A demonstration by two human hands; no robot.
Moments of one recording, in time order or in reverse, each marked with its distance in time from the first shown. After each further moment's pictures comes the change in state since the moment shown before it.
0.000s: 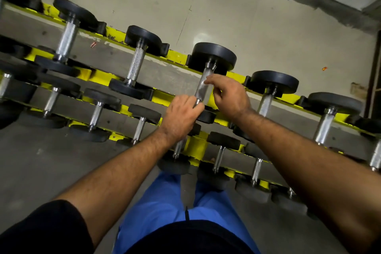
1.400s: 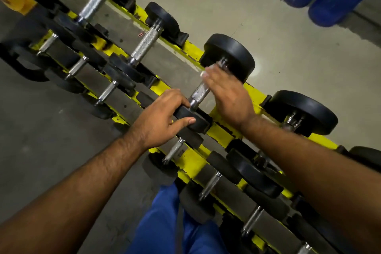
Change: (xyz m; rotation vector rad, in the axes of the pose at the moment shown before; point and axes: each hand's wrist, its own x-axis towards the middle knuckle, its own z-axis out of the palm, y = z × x) left_hand -0.009 0.024 0.011 -0.577 0.148 -0.419; right_hand 0.043 0.087 0.050 -0.082 -0.012 -0.784
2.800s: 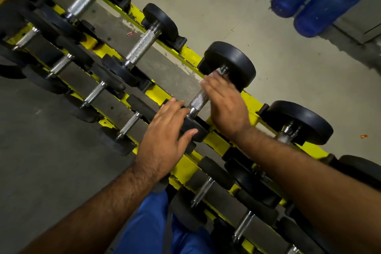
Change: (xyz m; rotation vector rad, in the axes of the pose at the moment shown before) left_hand -0.021 0.016 0.028 0.106 0.182 -0.109; right_hand 0.002 -0.010 0.004 -0.049 -0.035 0.137
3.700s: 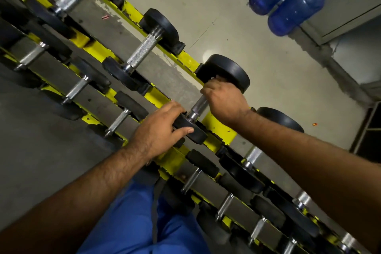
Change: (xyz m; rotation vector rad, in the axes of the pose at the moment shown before) left_hand 0.036 -0.026 -0.051 -0.228 -0.326 -0.124; right_hand 0.065 -0.022 -0.051 -0.295 -0.616 0.085
